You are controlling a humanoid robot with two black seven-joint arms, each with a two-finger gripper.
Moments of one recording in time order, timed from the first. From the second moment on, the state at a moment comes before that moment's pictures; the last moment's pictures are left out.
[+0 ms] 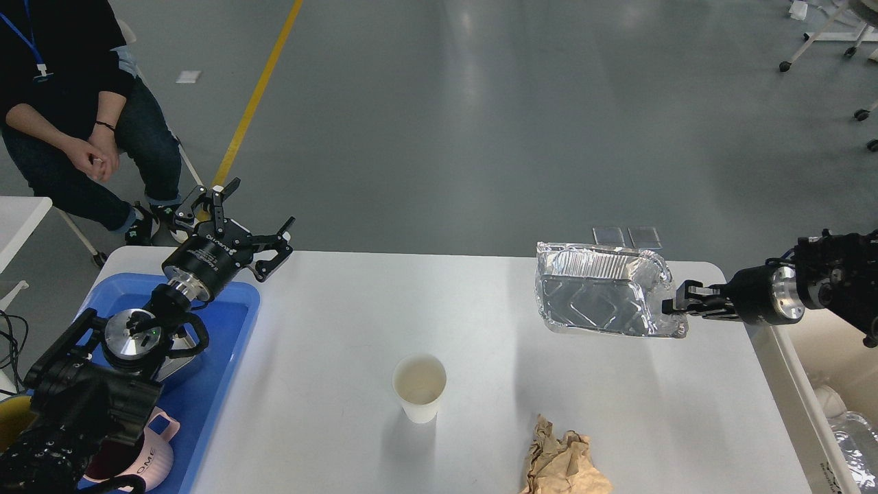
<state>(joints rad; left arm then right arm) -0.58 0.13 -1.32 -0.58 -0.05 -0.59 0.27 1.05 -0.60 -0.30 0.64 -0.93 0.56 0.58</state>
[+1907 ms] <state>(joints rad) -0.76 0.33 -0.81 -0.60 0.47 -0.47 0.29 1.20 -0.45 -0.31 0.73 -0.92 0.53 0.55</state>
